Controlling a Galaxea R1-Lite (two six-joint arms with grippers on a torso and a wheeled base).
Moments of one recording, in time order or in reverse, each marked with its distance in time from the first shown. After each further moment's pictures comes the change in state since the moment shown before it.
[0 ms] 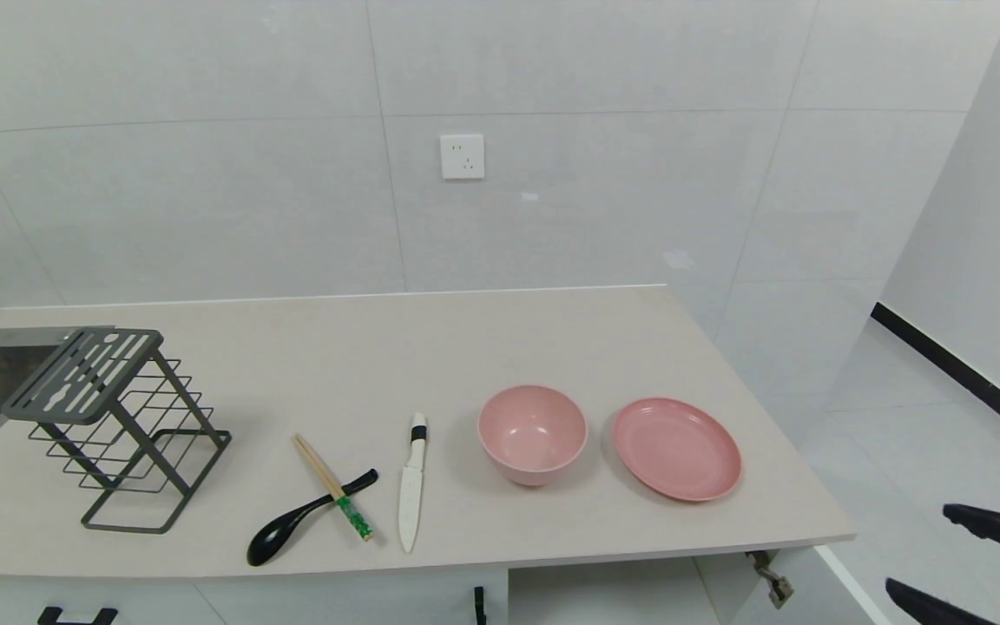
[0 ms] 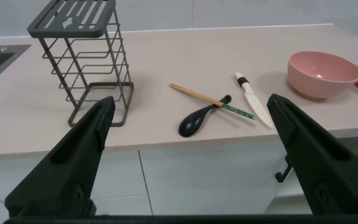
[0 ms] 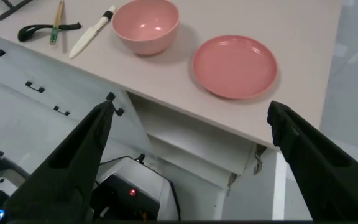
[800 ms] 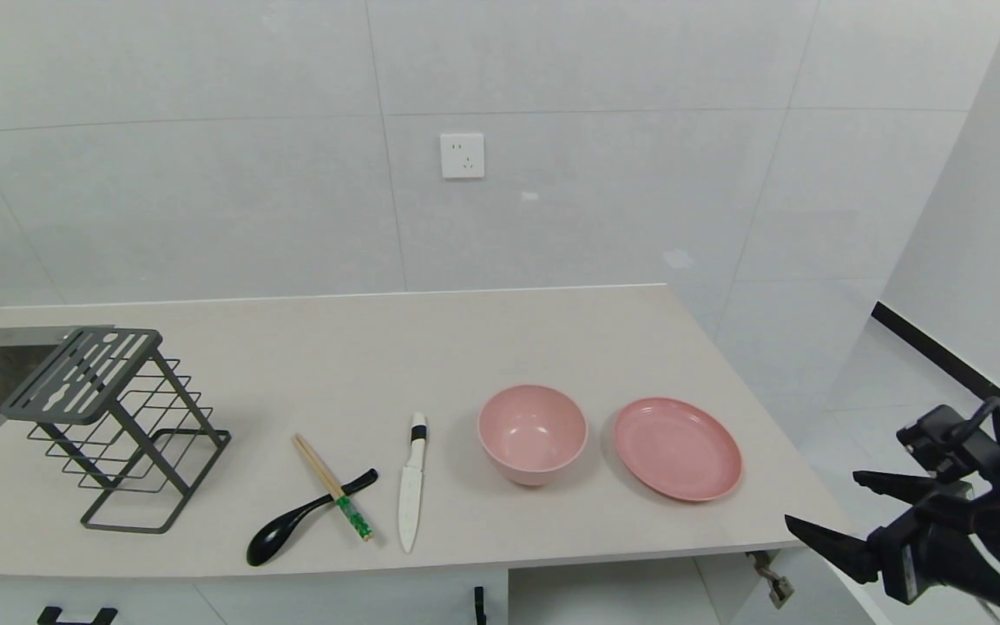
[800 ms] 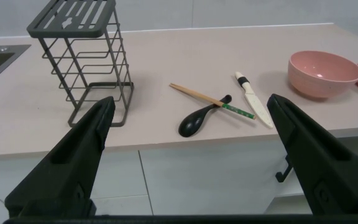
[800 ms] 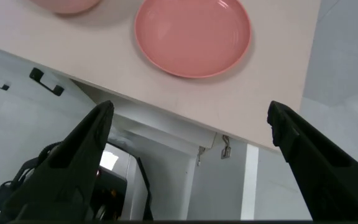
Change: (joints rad) left arm 0.000 0.000 0.000 0.000 0.000 0.002; right arm -0.015 0.617 0.077 -0.510 -0.151 -0.108
